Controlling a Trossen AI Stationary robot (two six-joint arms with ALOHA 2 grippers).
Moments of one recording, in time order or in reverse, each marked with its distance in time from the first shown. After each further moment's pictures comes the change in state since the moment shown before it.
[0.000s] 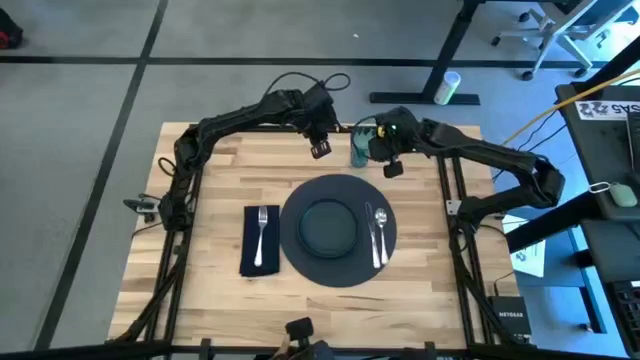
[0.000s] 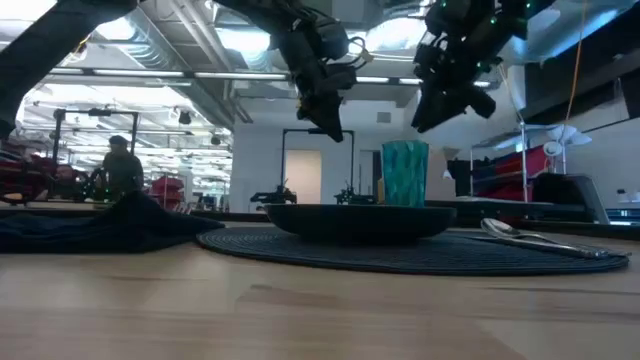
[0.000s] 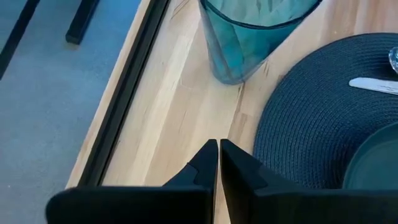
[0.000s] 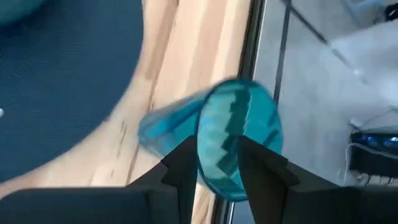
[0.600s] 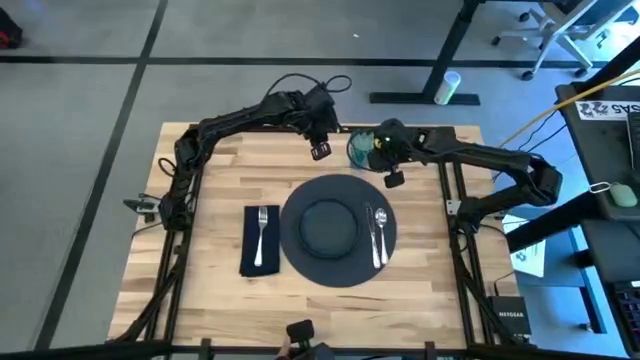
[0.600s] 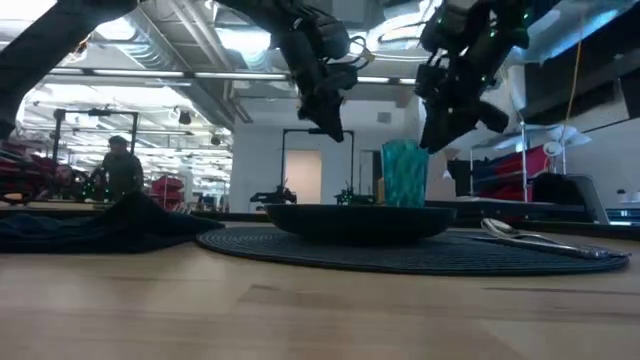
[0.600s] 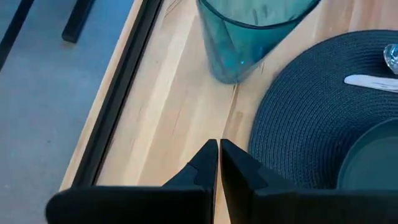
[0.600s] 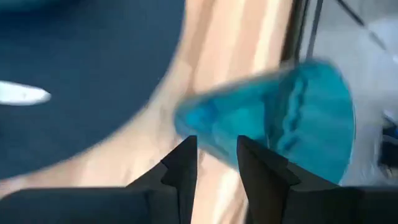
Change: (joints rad) left arm -0.006 0.000 0.000 -0.008 0.000 -0.008; right arm 0.059 0.017 -0.056 -0.042 0.071 0.052
